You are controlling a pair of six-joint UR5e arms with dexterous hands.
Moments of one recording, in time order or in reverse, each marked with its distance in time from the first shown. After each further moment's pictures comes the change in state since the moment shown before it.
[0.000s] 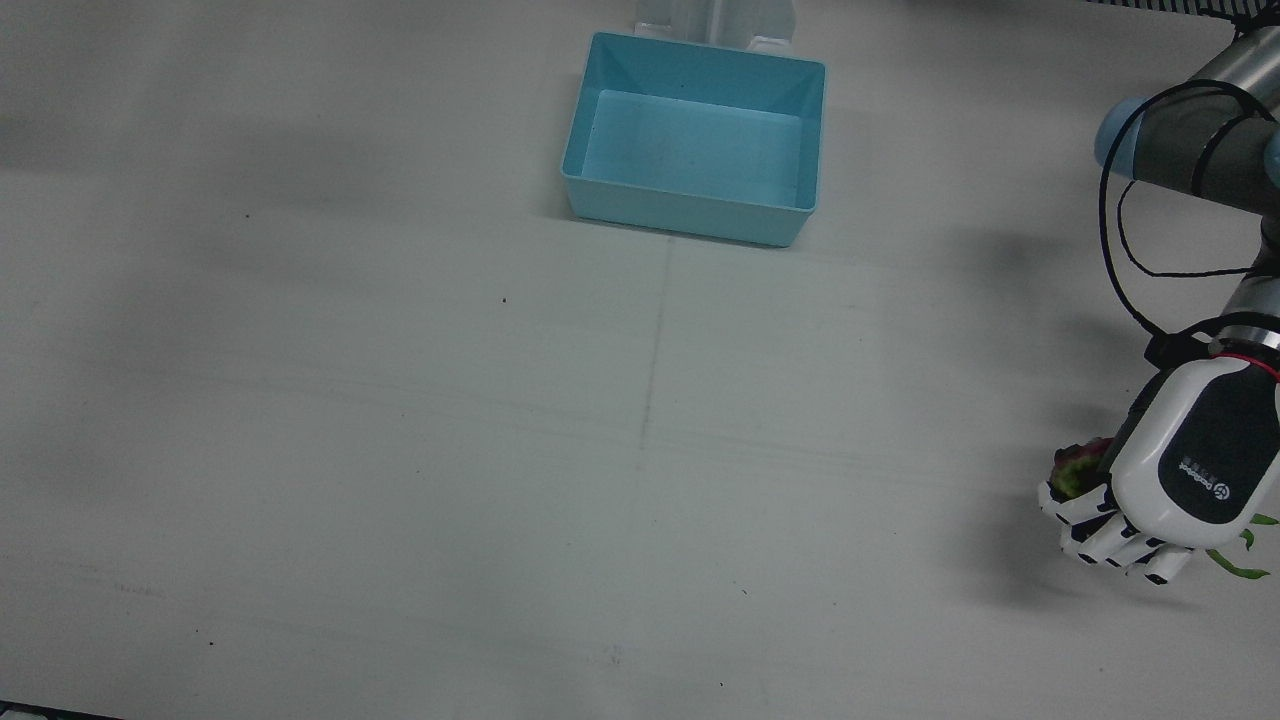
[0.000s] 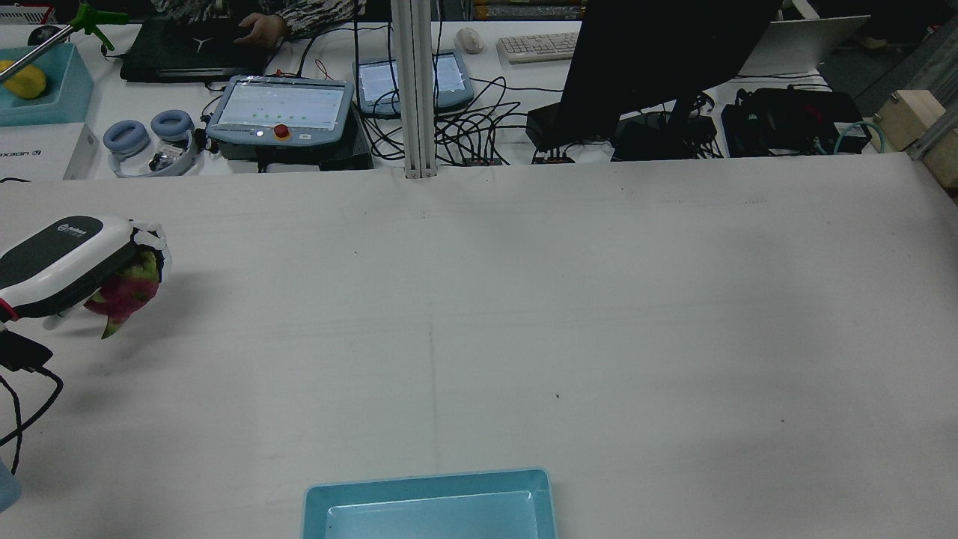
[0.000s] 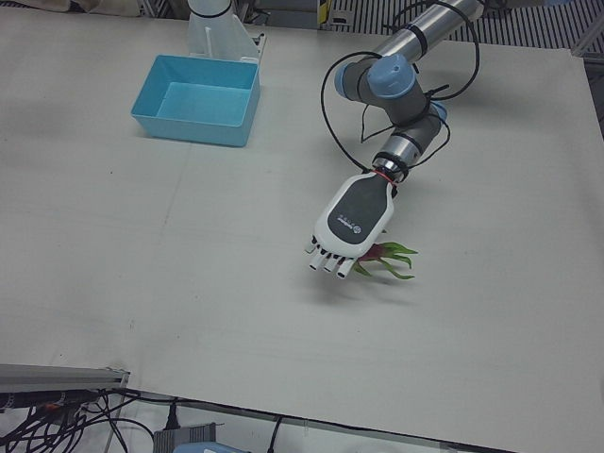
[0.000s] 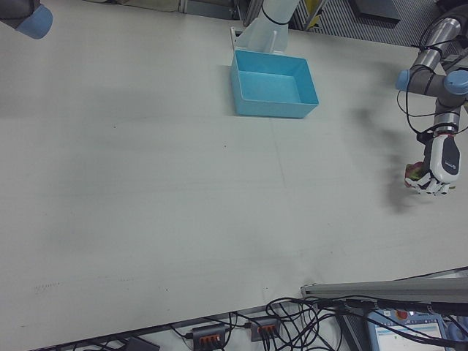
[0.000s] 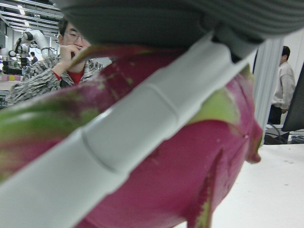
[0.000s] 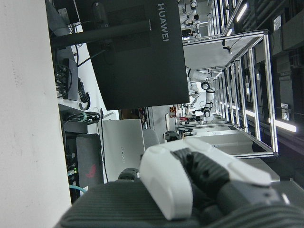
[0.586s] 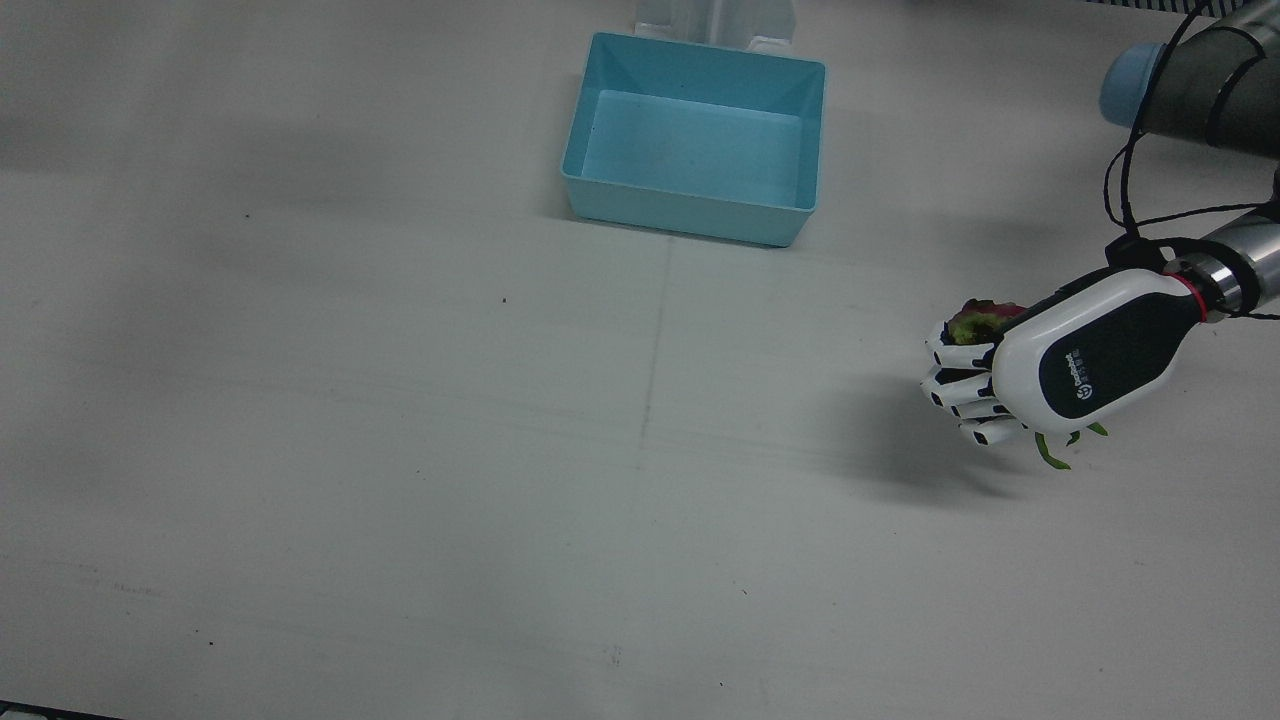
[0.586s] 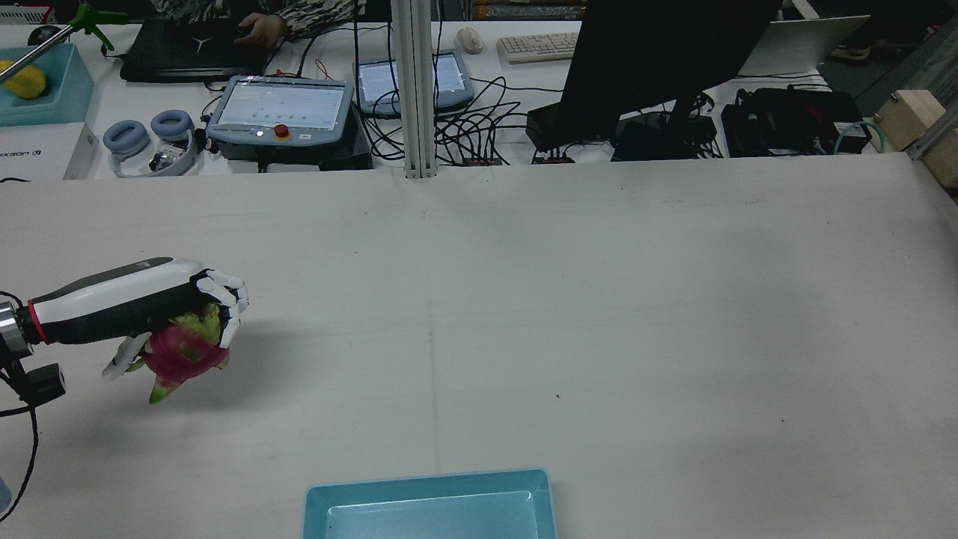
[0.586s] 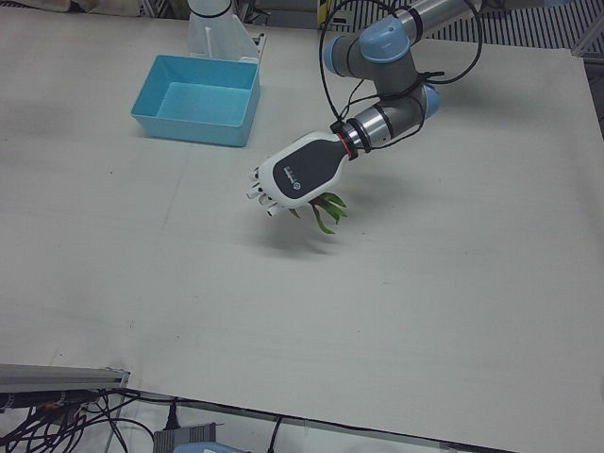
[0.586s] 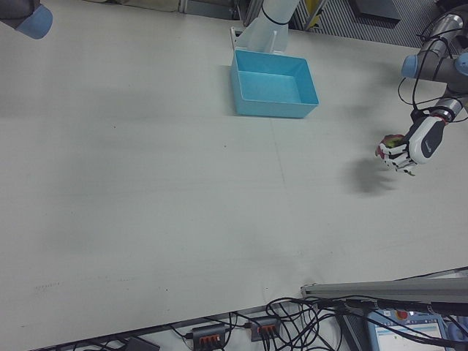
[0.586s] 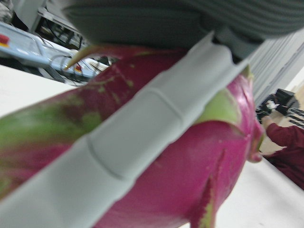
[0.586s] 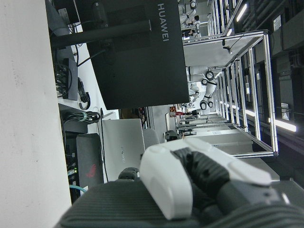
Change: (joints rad) left arm -0.003 -0.011 -0.137 -0.050 0.436 -0.395; right arm 0.000 0.000 0.000 0.000 0.000 0.000
